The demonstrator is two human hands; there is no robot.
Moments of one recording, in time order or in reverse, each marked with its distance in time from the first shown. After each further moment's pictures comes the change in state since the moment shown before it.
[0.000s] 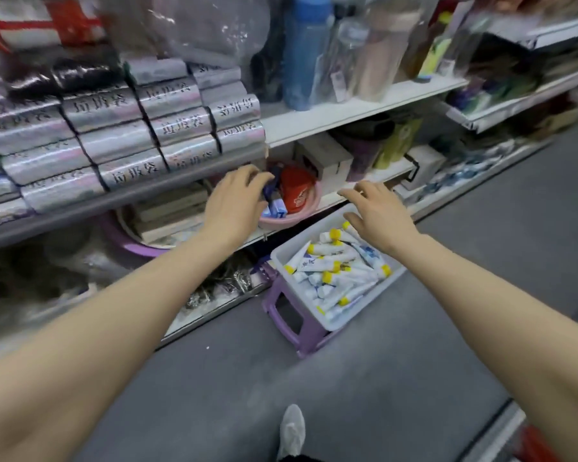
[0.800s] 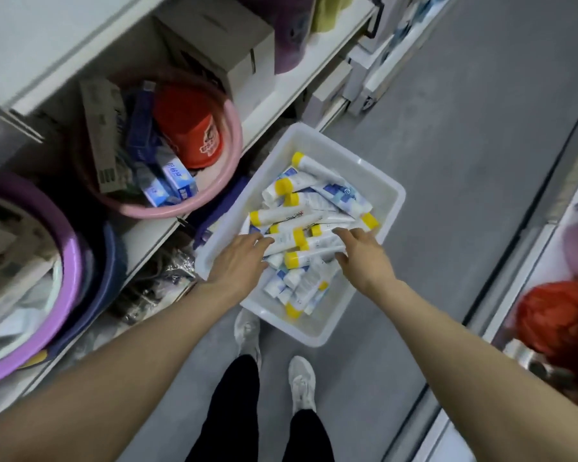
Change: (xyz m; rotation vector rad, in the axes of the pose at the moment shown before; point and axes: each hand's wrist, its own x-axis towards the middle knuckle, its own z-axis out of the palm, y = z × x) left_hand 0.073 0.013 0.361 -0.146 -0.839 0.193; right_hand -0.039 0.114 0.287 0.350 -0.577 0.735
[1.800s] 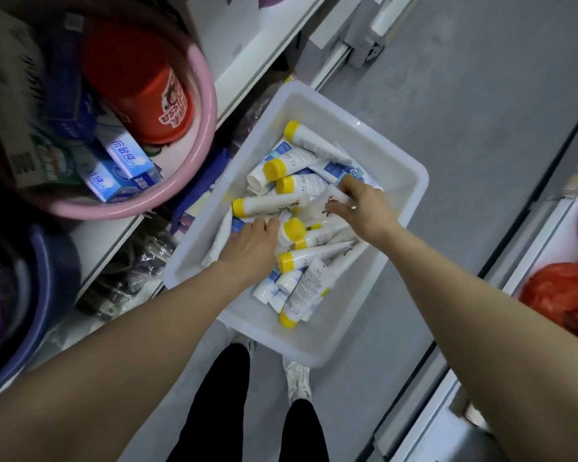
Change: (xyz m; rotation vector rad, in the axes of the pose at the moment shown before) left_hand 0.095 -0.008 0.059 0.170 -0.185 0.028; right_hand 0.110 0.016 -0.001 0.383 0.005 0.073
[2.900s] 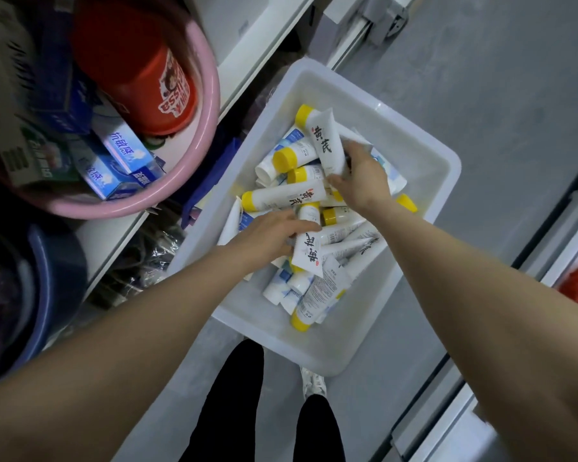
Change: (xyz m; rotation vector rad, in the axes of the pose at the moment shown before) left_hand 0.031 -0.016 0.003 -0.414 -0.057 0.239; right_hand 0.061 0.000 0.039 0.086 0.110 0.033
